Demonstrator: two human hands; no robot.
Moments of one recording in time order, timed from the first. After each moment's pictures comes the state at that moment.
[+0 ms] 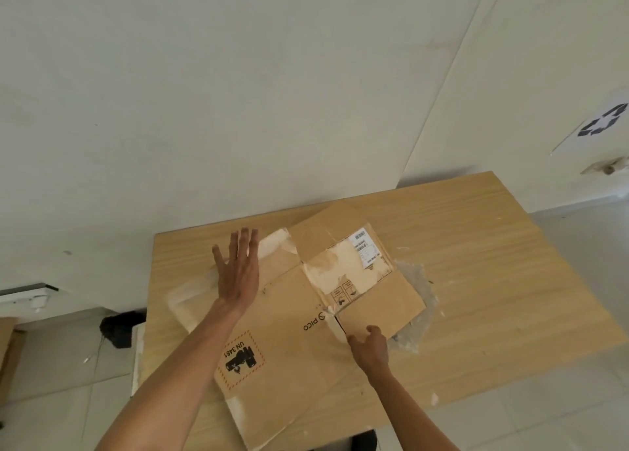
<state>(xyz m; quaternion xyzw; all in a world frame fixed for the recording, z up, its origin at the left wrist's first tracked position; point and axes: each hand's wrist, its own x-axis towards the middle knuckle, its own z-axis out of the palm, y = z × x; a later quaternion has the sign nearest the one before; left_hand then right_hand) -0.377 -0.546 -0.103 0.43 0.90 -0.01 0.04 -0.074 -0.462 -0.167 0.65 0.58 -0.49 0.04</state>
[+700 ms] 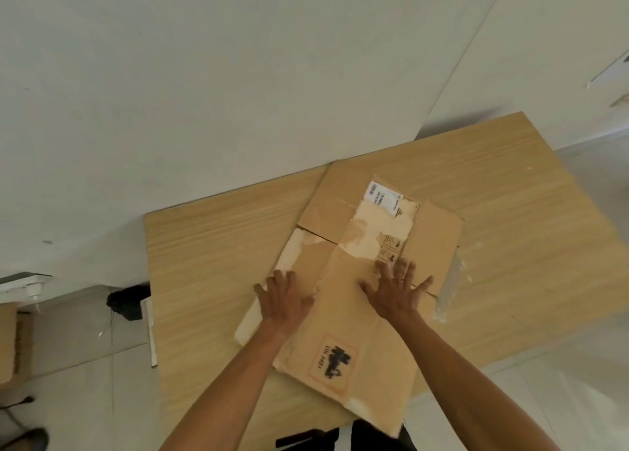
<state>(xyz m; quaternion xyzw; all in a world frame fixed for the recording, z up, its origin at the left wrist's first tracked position) -0.308 -0.555 -0.170 0.40 0.87 -0.12 0.26 -0.118 -0.411 -0.183 0.56 0.78 -0.16 0.23</state>
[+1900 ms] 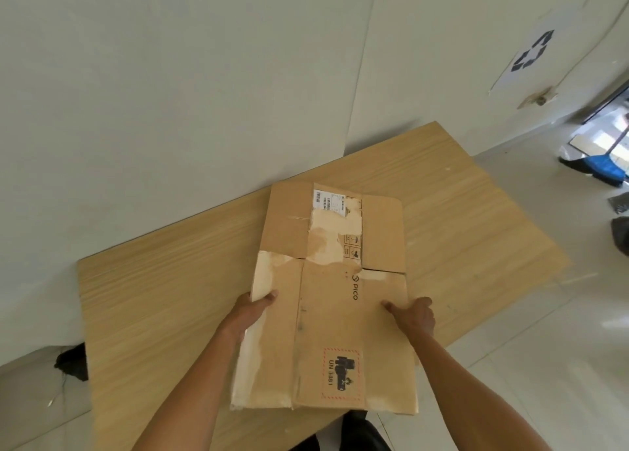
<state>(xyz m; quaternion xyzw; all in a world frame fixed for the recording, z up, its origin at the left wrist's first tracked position) -0.287 -0.513 -0.147 0.11 0.73 0.34 0.57 0.049 -0.357 -0.196 0.81 0.44 -0.39 0.02</state>
